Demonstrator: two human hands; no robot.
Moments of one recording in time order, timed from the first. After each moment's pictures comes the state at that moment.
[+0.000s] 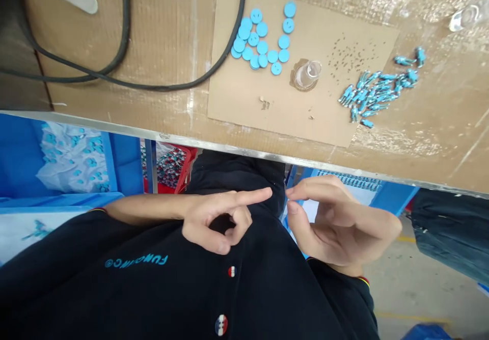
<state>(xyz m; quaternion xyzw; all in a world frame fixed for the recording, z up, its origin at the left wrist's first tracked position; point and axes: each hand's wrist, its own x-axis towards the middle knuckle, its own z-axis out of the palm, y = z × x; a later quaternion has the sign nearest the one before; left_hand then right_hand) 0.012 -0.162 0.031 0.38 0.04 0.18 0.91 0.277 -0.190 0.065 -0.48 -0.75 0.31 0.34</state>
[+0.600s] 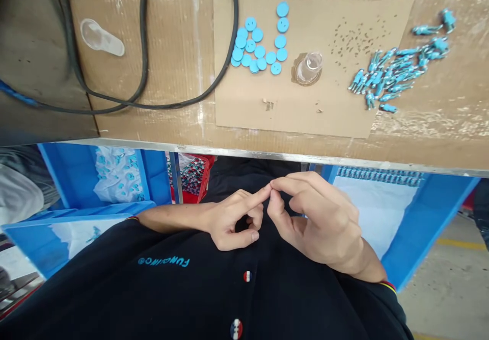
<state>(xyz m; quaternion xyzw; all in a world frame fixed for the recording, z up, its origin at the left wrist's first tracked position) 0.023 -0.194 0.009 0.63 0.16 0.37 0.67 0.221 -0.165 0.090 -0.51 -0.74 0.25 0.37</state>
